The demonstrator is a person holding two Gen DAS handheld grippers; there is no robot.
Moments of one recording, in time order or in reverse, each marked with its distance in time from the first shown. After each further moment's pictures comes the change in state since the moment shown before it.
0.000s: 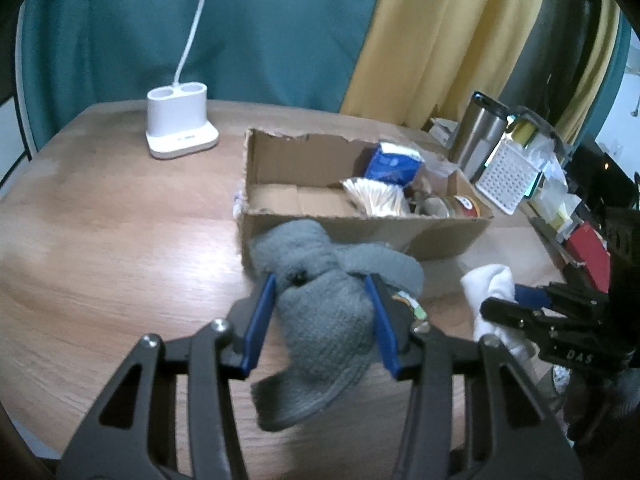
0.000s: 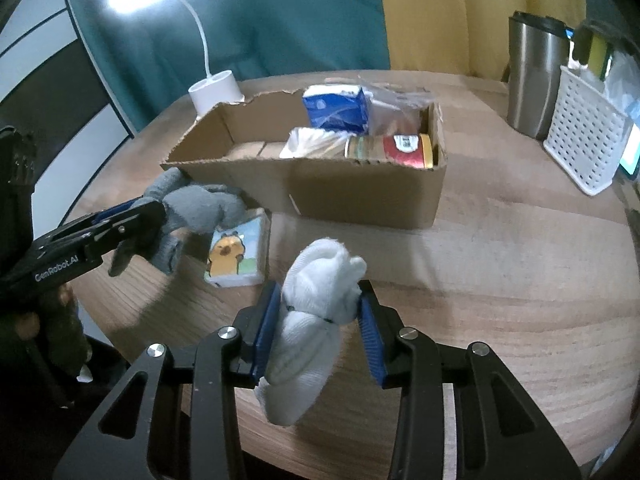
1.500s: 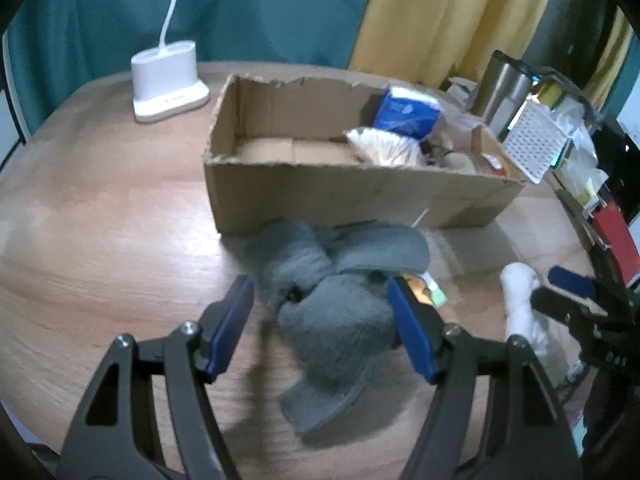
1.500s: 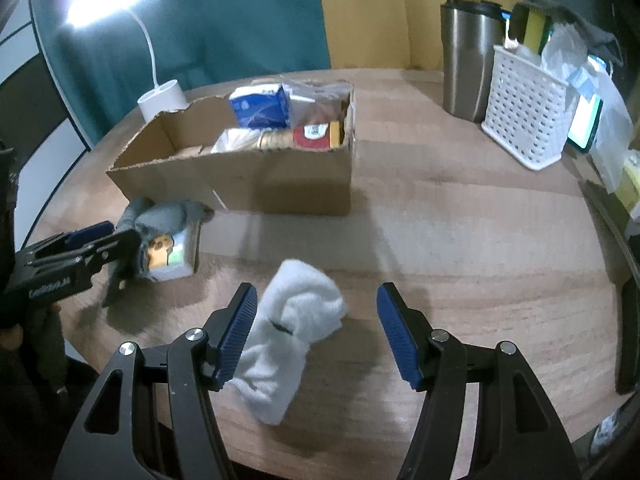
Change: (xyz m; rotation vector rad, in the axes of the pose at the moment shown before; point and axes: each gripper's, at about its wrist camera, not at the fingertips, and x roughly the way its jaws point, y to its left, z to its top) left arm 0.051 -0.015 -0.011 -0.005 0.148 0.069; right arm -0.009 -0.032 -0.020 0.086 -0.011 -0.148
